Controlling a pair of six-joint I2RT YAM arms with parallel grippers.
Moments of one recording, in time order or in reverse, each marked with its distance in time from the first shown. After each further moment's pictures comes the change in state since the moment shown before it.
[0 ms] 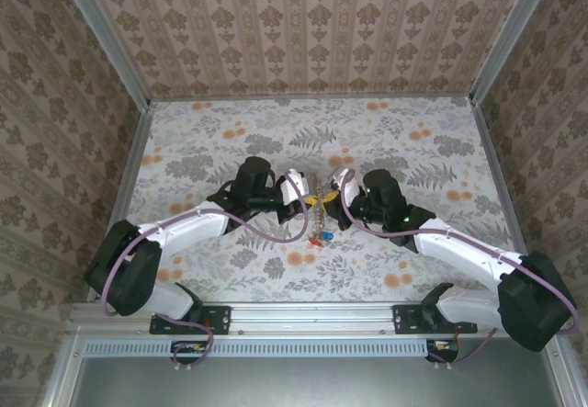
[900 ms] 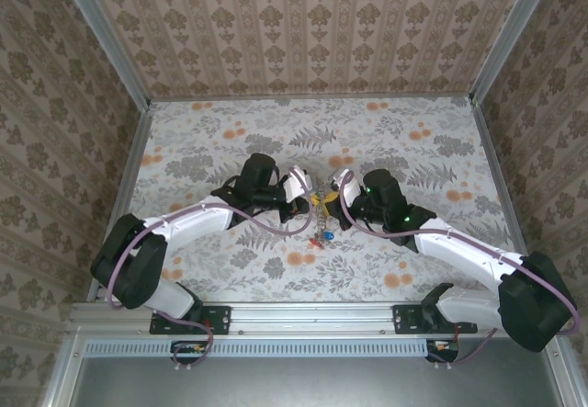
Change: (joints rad) left arm 0.001 0.044 0.048 -0.064 0.028 -0.039; right arm -0.009 -0.003 0.004 -0.031 0.026 -0.034
